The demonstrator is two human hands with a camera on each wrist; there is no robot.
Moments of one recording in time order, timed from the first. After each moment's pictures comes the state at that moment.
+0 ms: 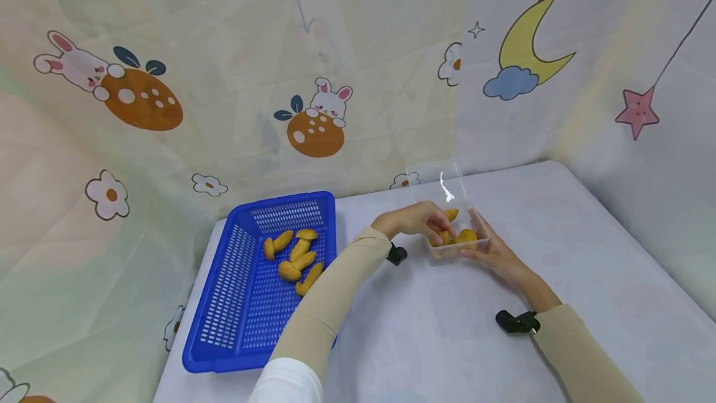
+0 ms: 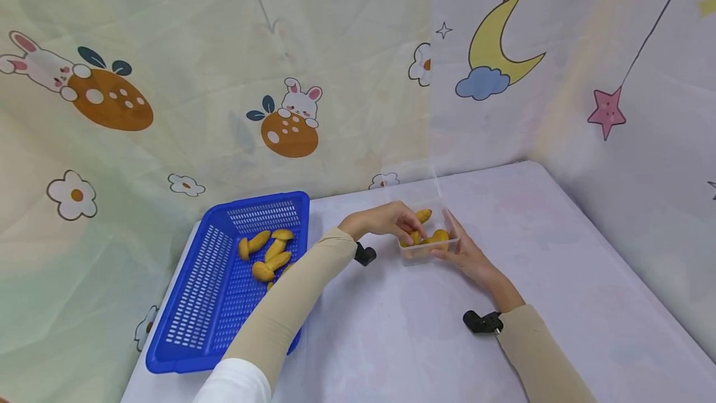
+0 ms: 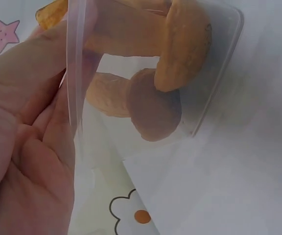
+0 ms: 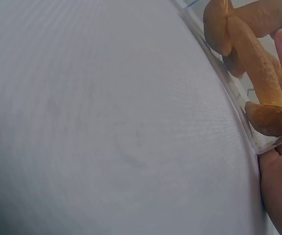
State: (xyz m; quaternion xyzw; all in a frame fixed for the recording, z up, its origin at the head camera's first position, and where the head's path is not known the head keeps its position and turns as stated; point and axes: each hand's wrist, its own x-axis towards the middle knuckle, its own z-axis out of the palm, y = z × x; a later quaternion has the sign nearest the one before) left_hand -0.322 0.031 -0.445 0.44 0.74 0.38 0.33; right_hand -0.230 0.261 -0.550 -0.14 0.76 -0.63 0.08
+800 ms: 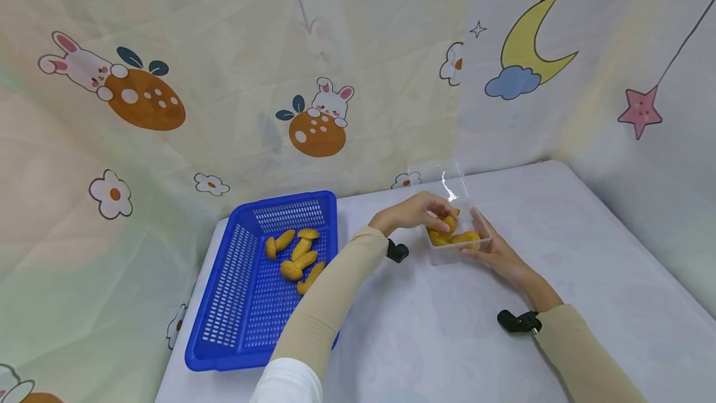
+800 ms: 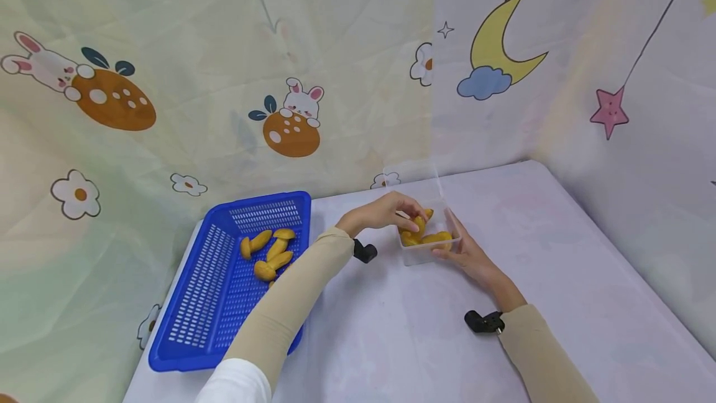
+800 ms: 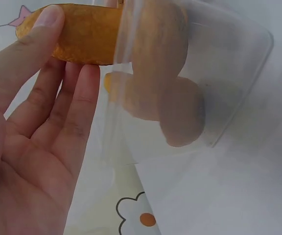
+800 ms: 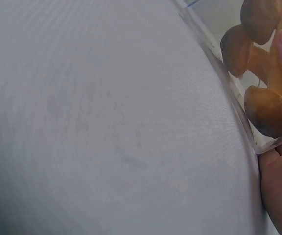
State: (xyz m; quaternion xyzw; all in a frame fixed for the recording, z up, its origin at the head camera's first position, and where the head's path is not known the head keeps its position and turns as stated) left_hand -0.330 0.029 -0.440 0.46 0.75 0.41 0.26; right_hand -0.232 0.263 -0.553 -0.14 0.76 -0.63 0.07
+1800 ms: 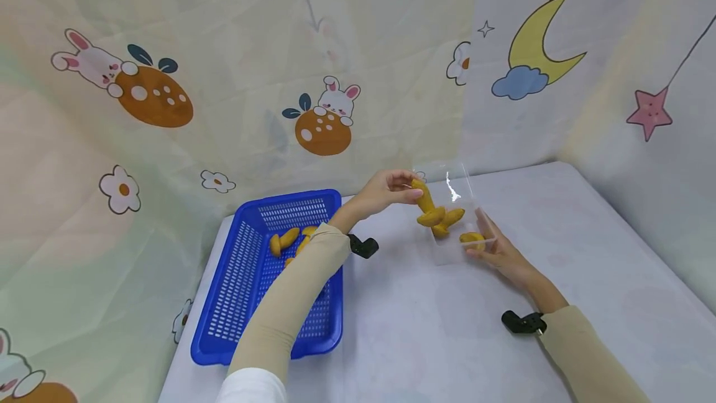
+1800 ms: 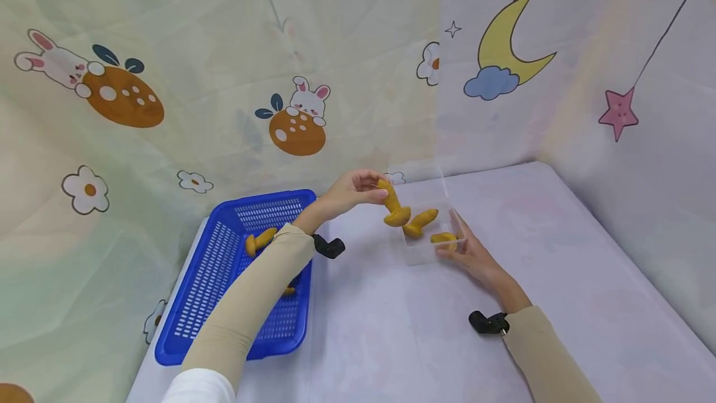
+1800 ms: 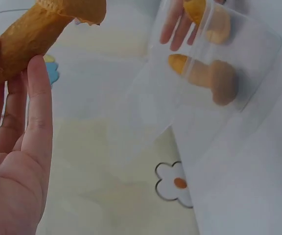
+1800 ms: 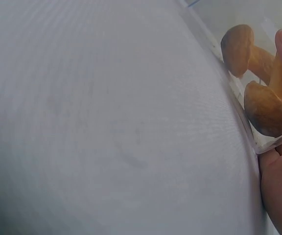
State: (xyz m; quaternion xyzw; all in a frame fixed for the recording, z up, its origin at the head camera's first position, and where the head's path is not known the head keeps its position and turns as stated) left_hand -0.316 -0.042 -0.387 0.30 0.72 0.59 0.21; right_hand -0.230 0.261 -0.548 -0.14 0.77 -0.61 0.07
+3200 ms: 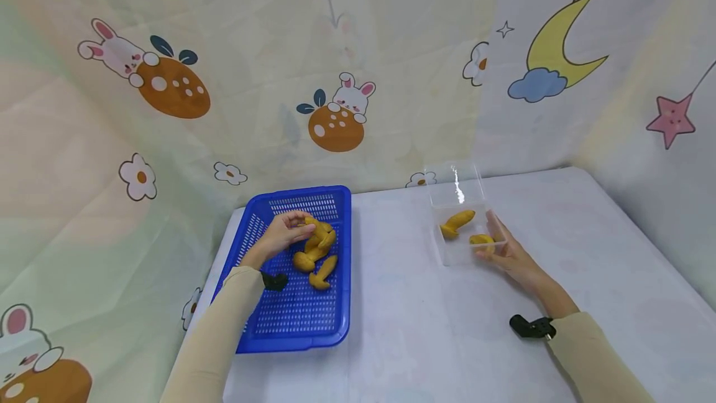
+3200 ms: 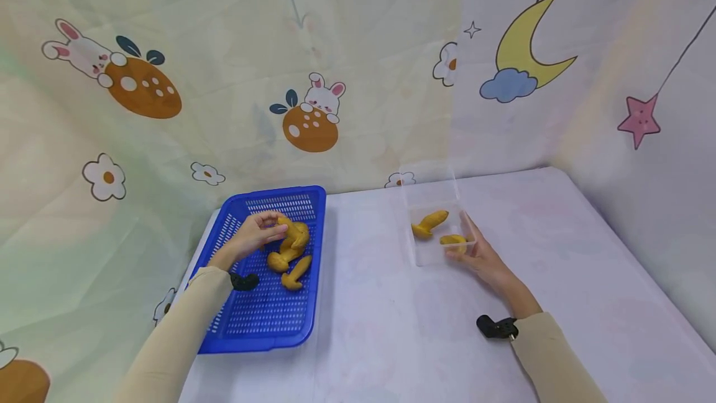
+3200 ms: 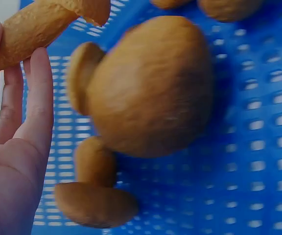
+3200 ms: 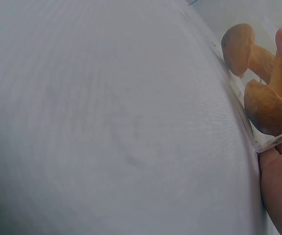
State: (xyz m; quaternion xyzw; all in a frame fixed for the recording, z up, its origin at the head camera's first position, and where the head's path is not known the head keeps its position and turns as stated) left_hand -0.282 -0.278 -0.463 0.06 0.78 0.61 0.14; right_hand -0.229 0.259 -0.546 -0.14 0.77 -0.62 0.08
